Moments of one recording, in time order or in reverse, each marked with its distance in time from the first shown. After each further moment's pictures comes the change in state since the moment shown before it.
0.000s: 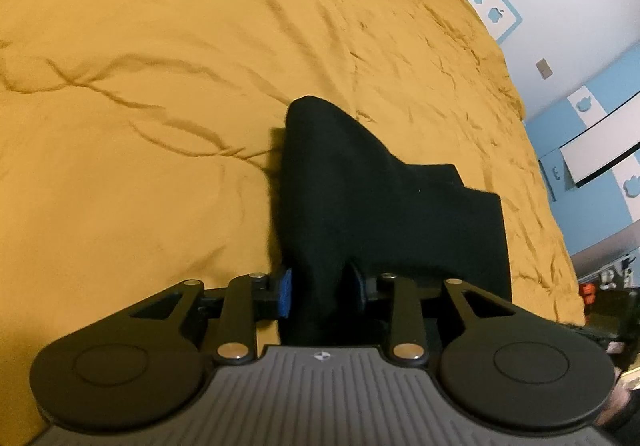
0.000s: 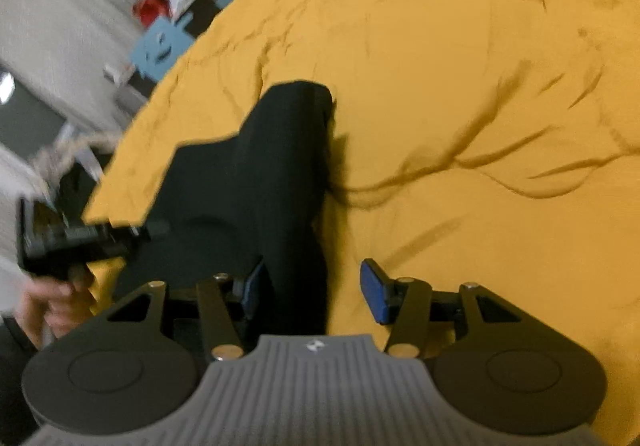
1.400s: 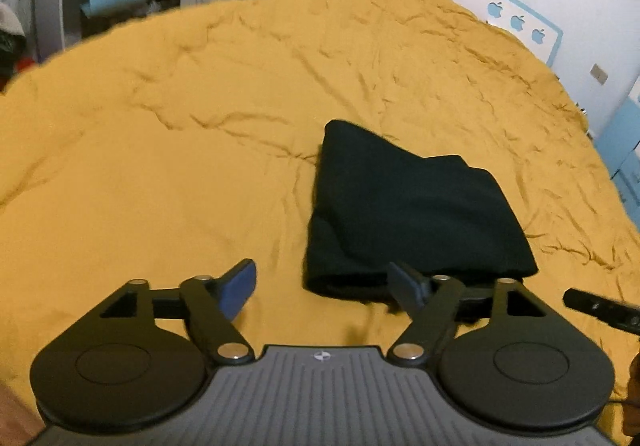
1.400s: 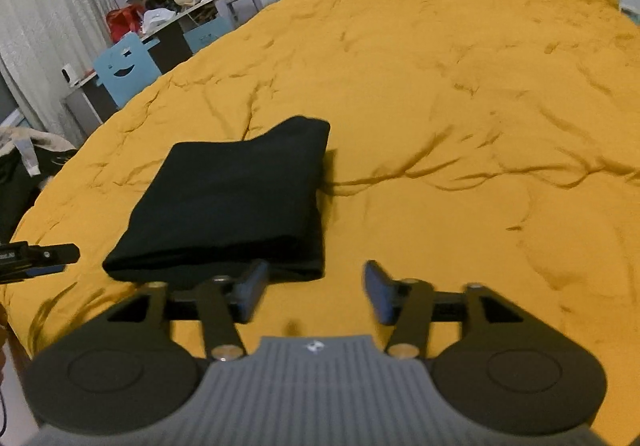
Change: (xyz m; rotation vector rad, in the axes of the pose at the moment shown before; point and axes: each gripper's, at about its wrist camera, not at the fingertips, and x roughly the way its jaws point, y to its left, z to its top) left arm -0.108 -0.092 -0.106 0.108 -0.252 0.382; right arm -0.077 0.081 -0.071 -0.121 -0.236 -0.287
